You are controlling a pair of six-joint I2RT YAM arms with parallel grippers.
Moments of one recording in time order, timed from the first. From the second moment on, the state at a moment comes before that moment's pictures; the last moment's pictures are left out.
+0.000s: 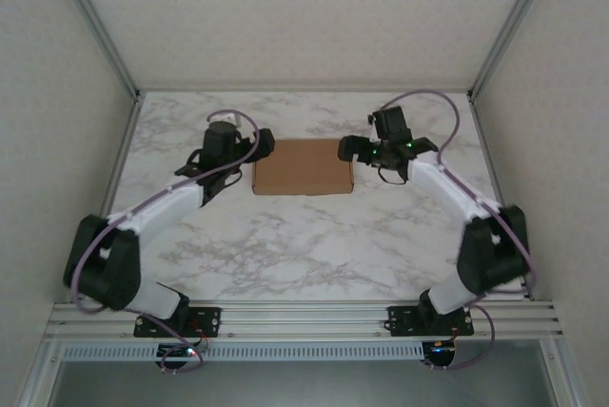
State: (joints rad) left arm -0.37 1.39 0.94 0.02 -0.09 -0.57; right arm 0.43 1.48 1.21 -0.52 -0.02 0.38
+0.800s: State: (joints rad) left arm -0.04 1.19 0.29 0.75 -0.46 -0.16; right arm 0.31 1.06 0.53 0.19 0.39 0.03
